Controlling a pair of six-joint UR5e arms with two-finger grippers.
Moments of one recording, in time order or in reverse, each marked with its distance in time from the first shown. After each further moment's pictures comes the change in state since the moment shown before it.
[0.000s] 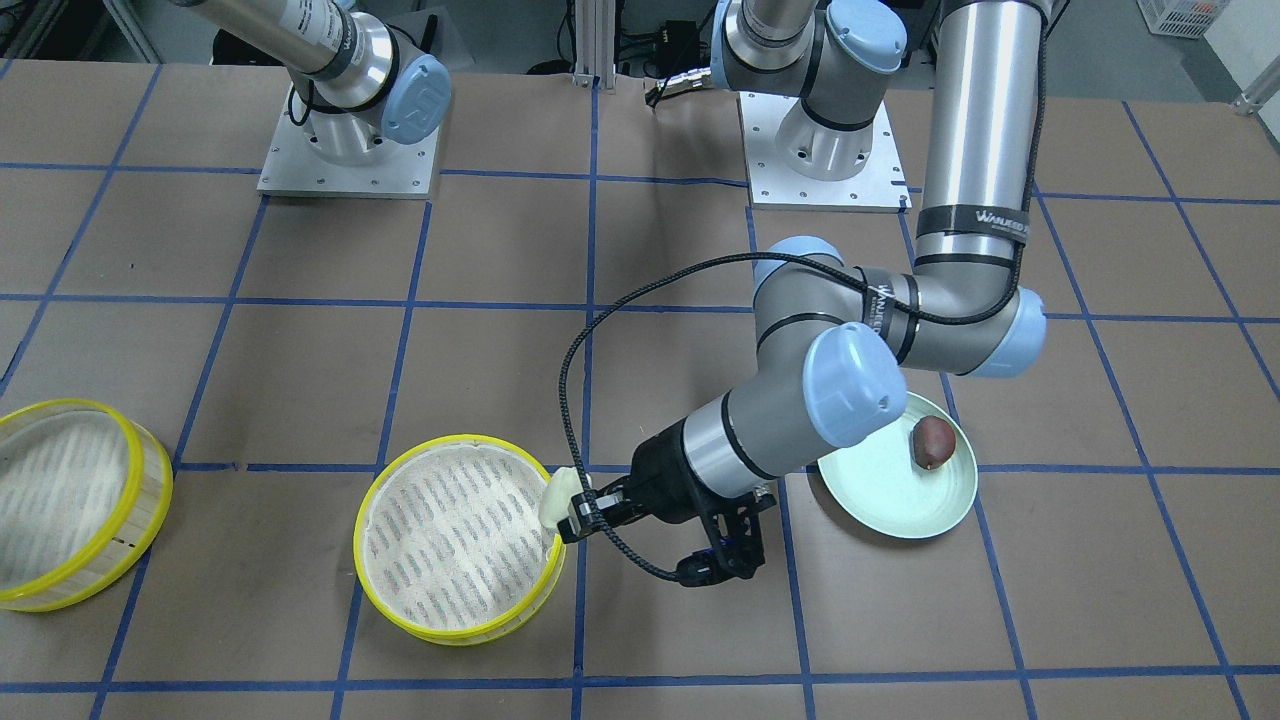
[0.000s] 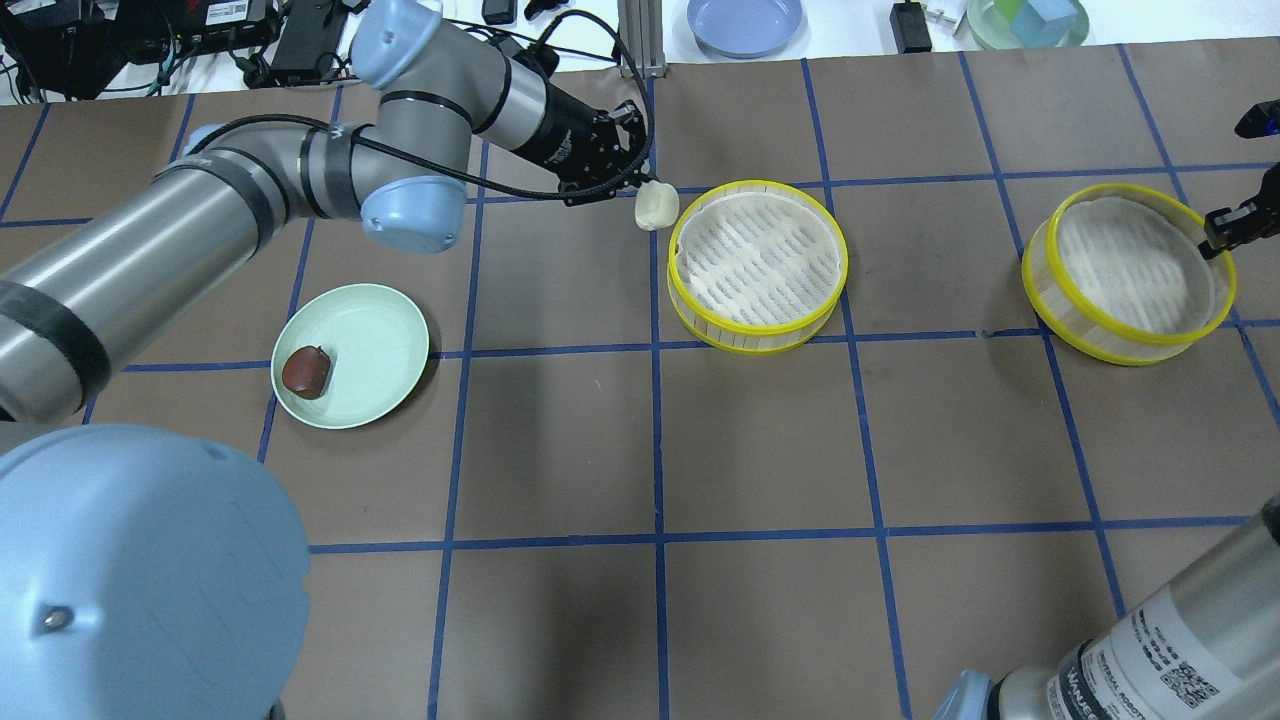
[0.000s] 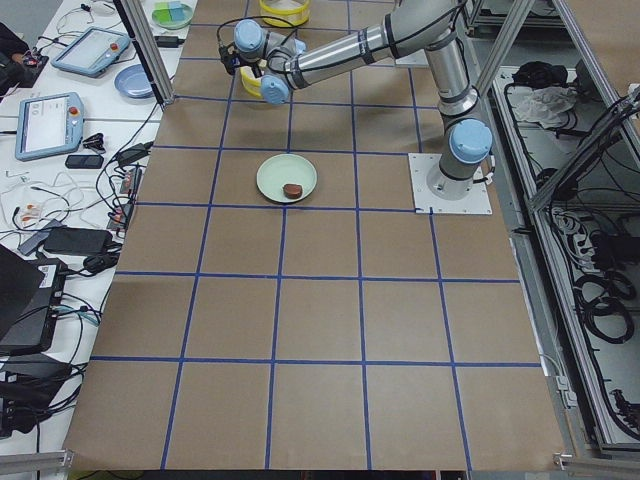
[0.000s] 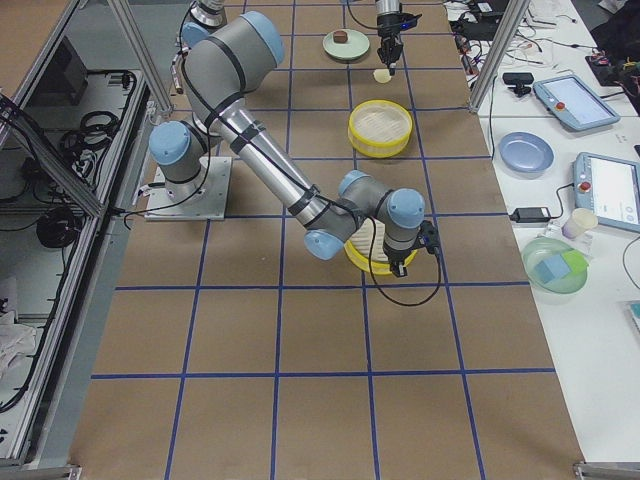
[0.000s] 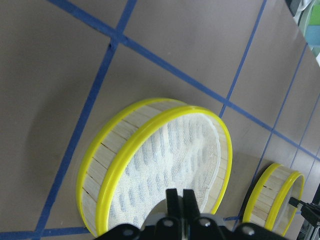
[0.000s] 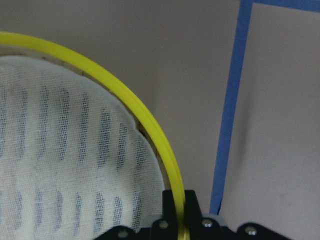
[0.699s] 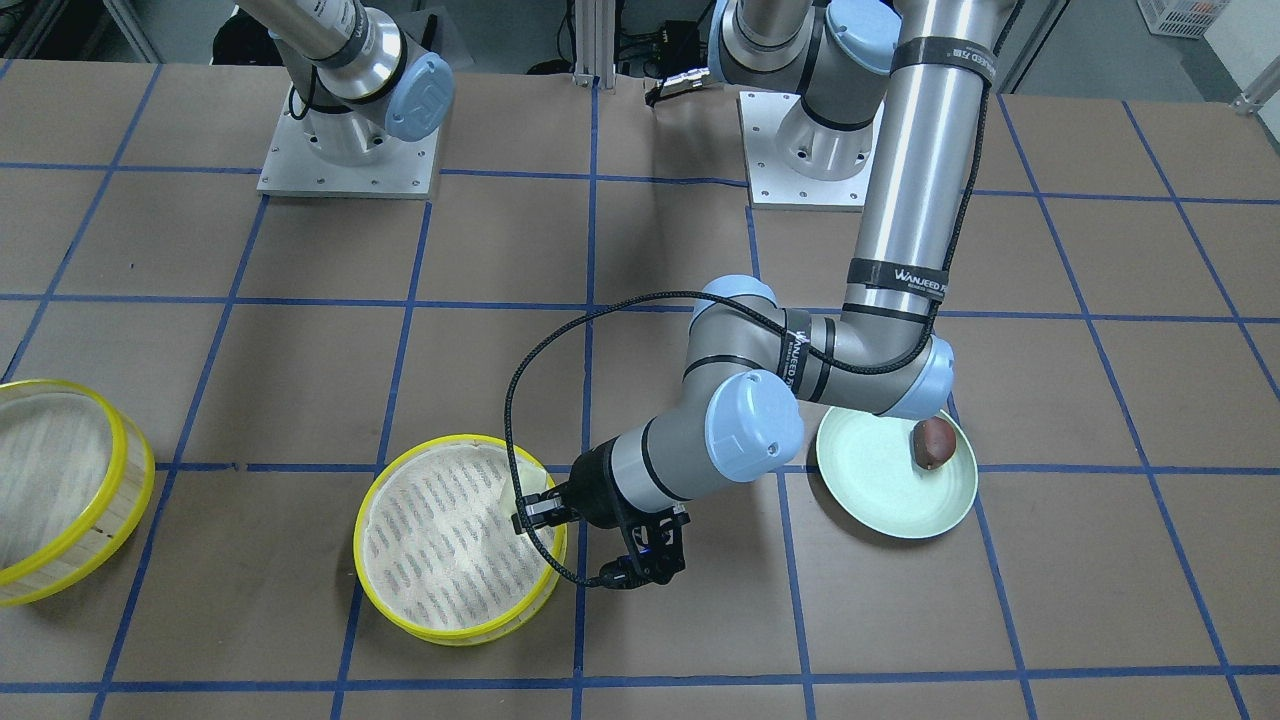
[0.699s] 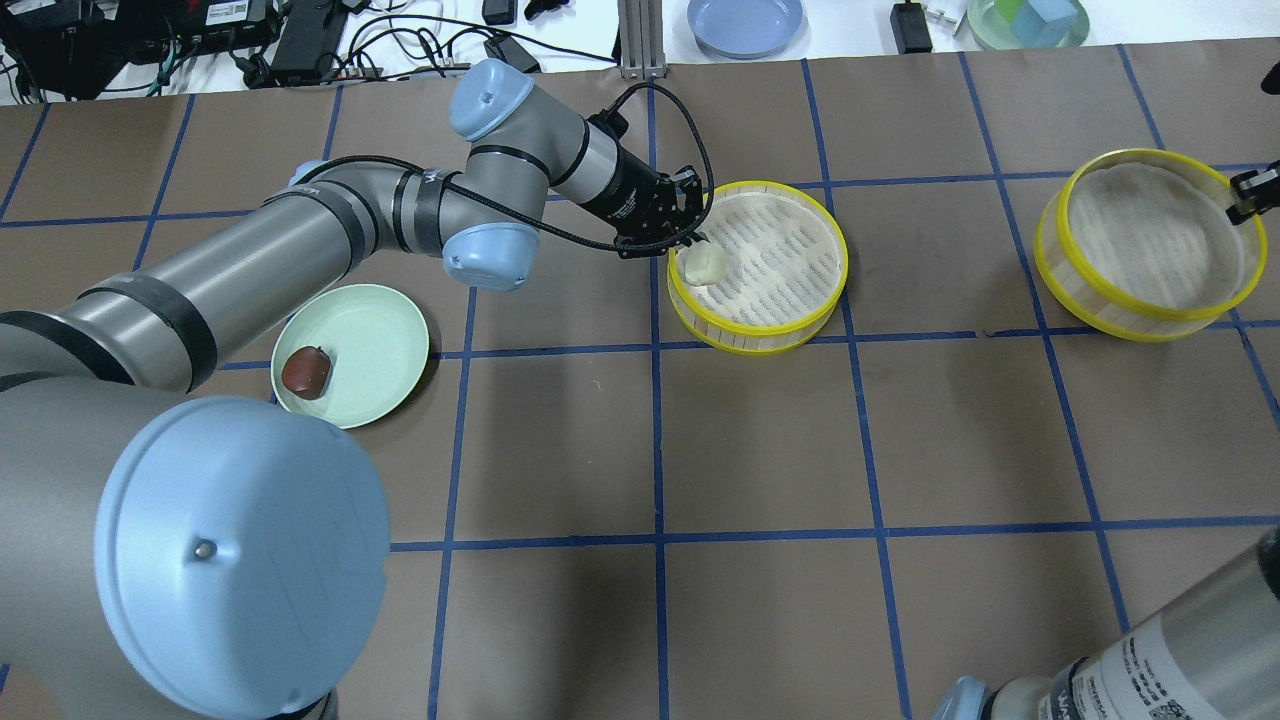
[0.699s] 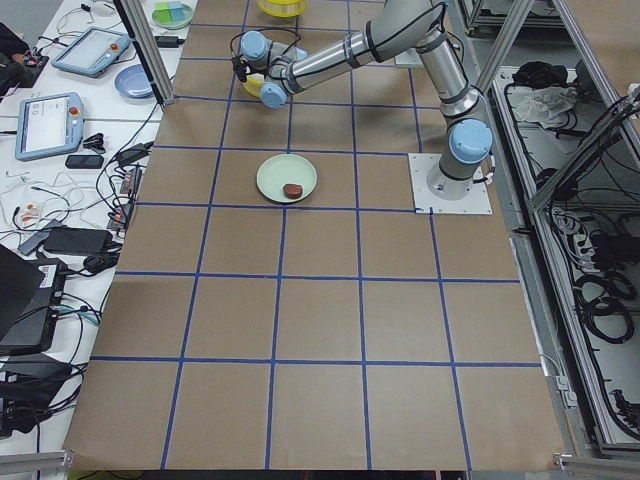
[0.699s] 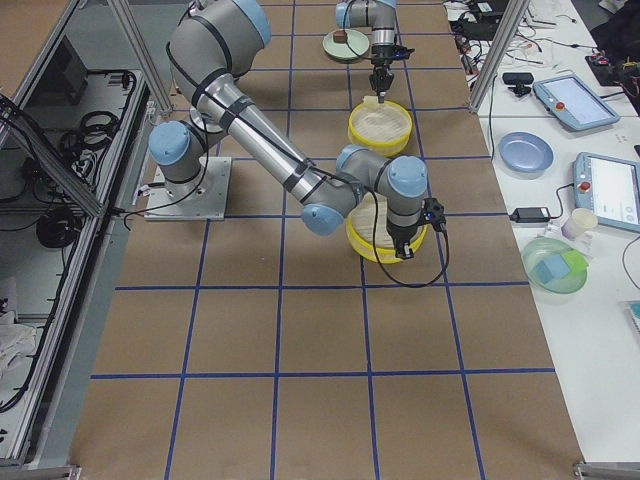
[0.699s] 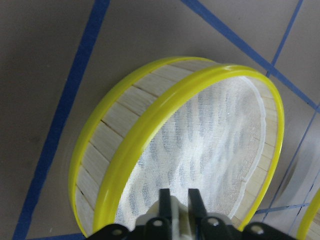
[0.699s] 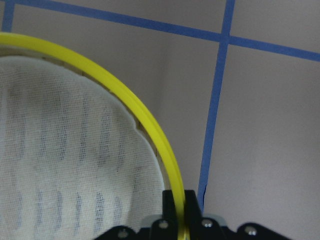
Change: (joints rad) left arm -0.061 -0.091 0.007 0.015 0.009 -0.010; right arm 0.053 -0.116 0.000 0.042 -0.055 0.026
